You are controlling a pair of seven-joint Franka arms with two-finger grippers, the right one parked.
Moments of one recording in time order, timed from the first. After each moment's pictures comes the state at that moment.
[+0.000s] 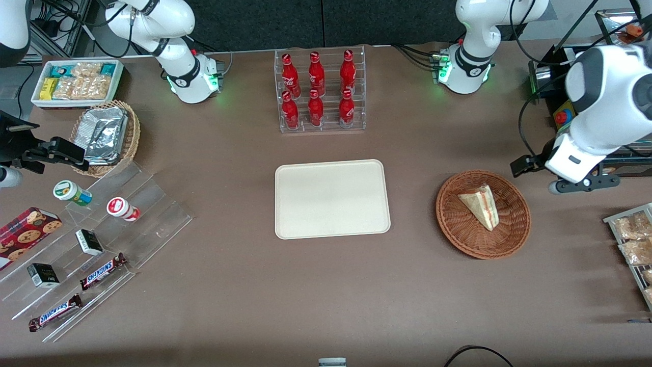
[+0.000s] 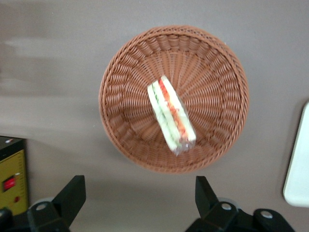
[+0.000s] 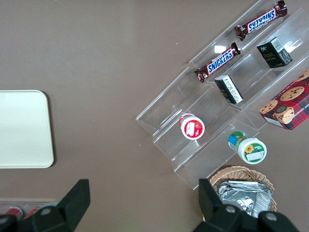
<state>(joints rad) -0.01 -0.03 -0.03 -2.06 0.04 1.98 -0.19</state>
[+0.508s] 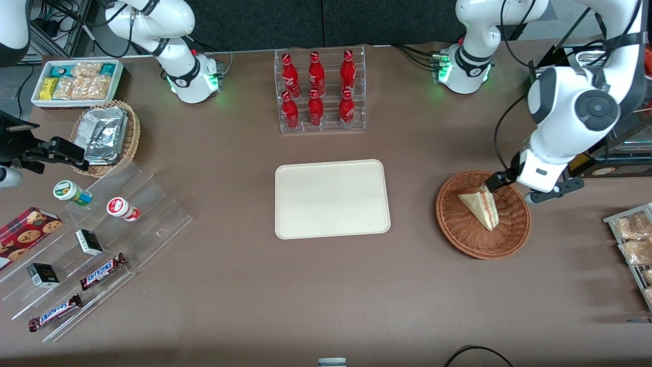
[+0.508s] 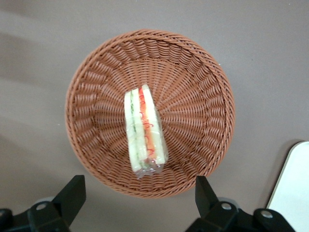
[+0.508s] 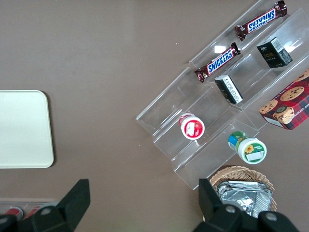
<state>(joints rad) -0.01 0.02 -0.11 -2.16 0.04 2.17 -0.47</state>
